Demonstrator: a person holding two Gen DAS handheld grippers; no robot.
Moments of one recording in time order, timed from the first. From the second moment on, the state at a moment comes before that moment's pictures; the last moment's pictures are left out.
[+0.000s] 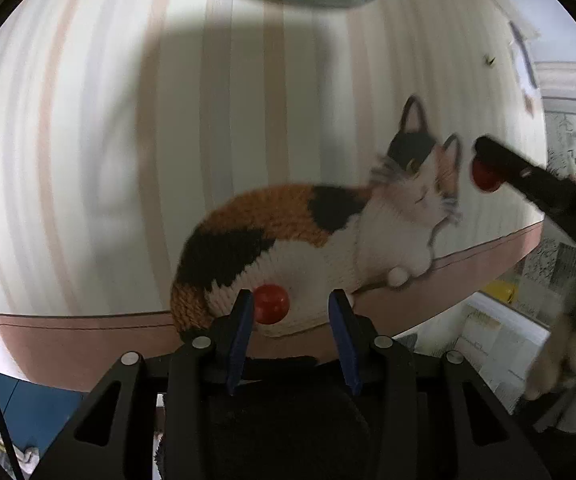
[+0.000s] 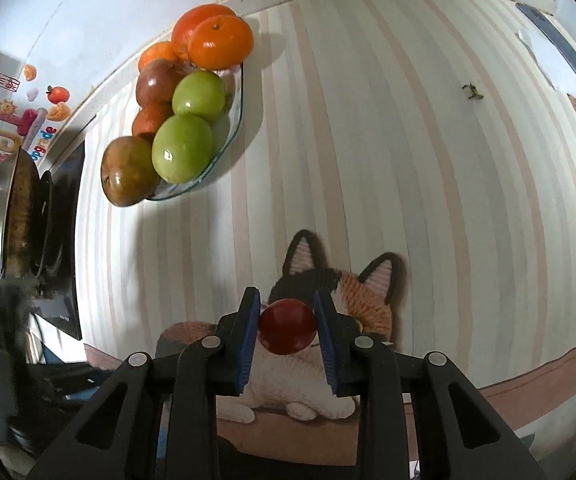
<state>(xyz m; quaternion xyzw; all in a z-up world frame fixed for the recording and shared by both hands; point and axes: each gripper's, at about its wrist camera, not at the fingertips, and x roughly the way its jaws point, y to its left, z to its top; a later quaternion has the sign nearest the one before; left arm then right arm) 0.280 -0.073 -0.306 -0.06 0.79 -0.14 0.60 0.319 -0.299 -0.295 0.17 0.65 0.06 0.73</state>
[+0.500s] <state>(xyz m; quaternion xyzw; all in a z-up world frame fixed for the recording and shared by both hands) 0.274 -0.085 -0.326 -0.04 0.79 -0.13 0.59 0.323 -0.304 -0.303 0.18 0.66 0.05 0.73</state>
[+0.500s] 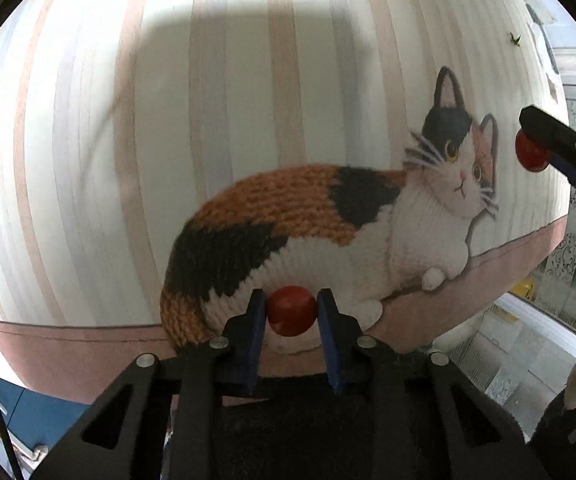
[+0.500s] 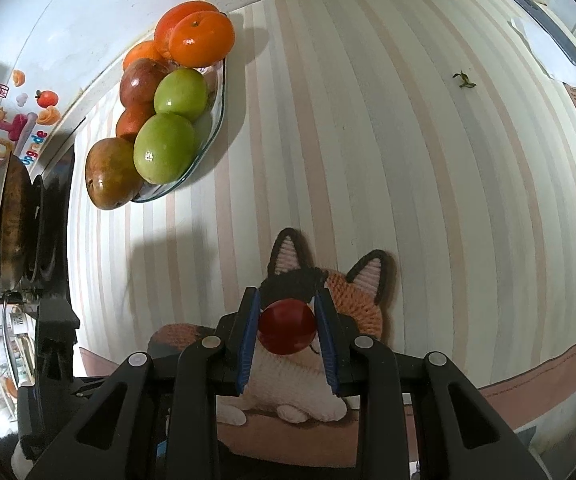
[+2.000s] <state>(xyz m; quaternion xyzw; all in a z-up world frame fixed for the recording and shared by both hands) 0.490 -0.012 -0.275 -0.16 0.70 -0.07 0.69 0.465 -0.281 -0.321 0.29 0.62 0.08 0.72</state>
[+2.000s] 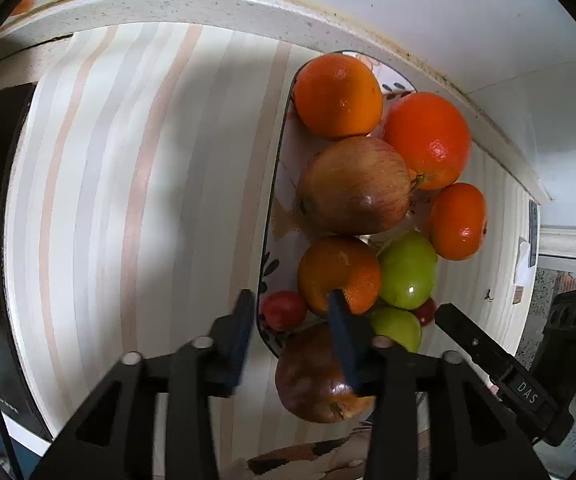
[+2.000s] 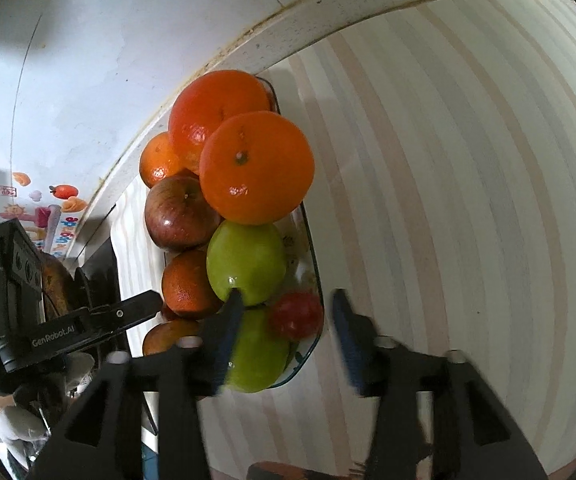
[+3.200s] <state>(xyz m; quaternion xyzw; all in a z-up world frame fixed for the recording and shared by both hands) 0.268 -0.024 -0.074 -0.02 0.50 -0.01 0.86 0.253 -0.253 -0.082 0.06 0.47 0.00 0.88</state>
